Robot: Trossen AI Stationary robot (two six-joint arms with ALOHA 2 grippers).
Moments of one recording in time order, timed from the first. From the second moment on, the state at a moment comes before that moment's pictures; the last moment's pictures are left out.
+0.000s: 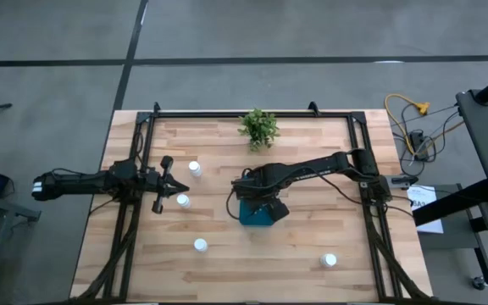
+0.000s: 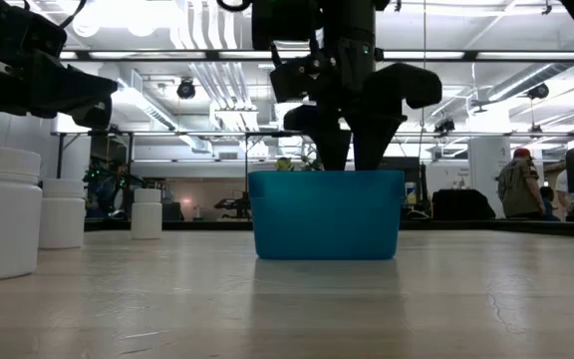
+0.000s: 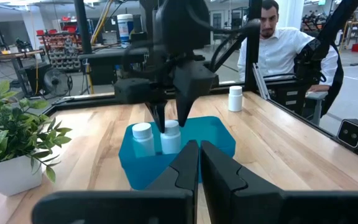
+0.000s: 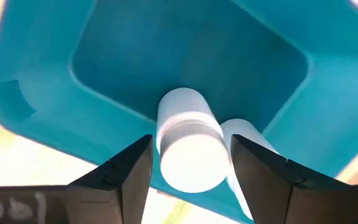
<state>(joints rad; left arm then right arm) 0.04 0.14 0.01 0.07 0.17 0.06 0.09 2.10 1.74 -1.17 0.05 -0.39</state>
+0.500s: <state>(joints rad) 0.04 0.14 0.01 0.07 0.17 0.06 0.16 1.89 1.73 -1.21 0.00 -0.16</state>
